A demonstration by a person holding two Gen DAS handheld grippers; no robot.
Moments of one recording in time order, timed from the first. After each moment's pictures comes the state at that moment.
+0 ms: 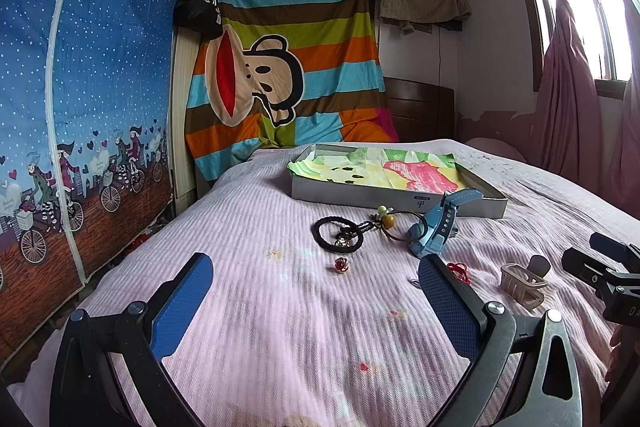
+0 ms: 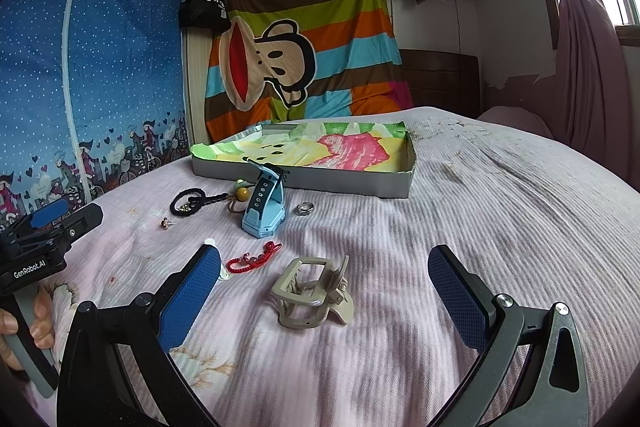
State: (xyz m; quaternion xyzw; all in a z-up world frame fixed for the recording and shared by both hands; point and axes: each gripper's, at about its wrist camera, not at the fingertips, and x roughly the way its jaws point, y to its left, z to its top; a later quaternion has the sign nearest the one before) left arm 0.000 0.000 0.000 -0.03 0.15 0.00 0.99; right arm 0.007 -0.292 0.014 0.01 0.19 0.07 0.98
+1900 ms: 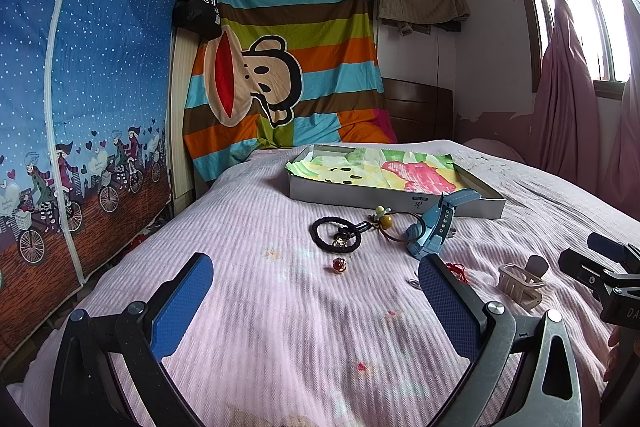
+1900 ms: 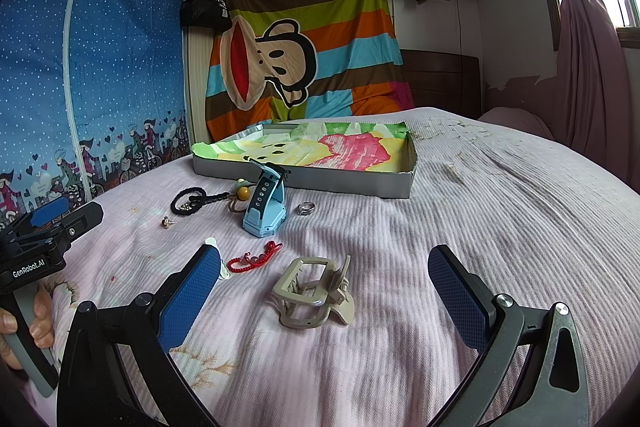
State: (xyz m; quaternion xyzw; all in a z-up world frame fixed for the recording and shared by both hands) left arm 0.000 0.000 0.000 -0.03 0.15 0.00 0.99; right arm 0.007 -0.291 0.013 0.01 0.19 0.07 0.98
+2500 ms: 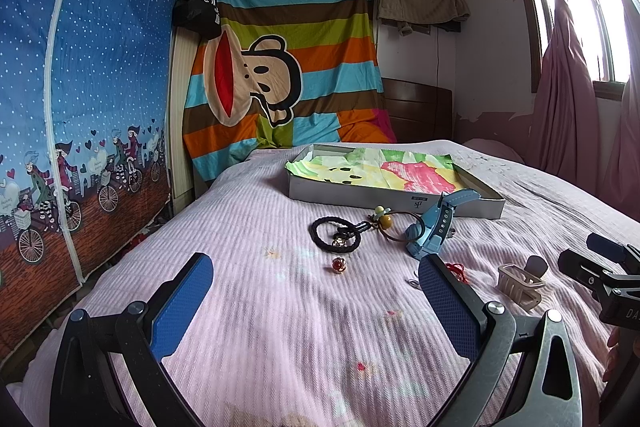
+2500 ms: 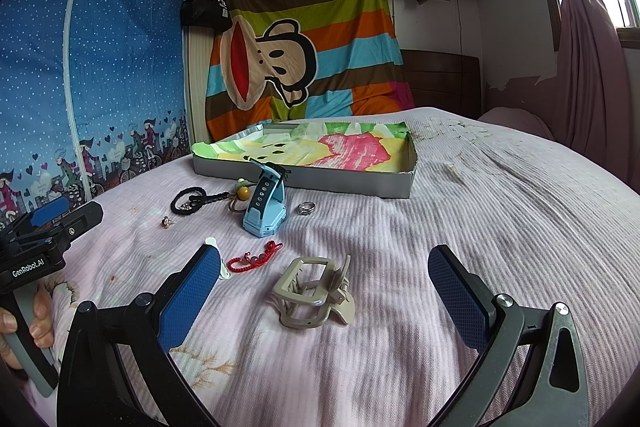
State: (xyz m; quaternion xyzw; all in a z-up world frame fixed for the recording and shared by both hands) left arm 0.000 0.000 0.000 -0.03 0.15 0.00 0.99; right arm 0.007 -0.291 0.013 0.01 0.19 0.07 0.98
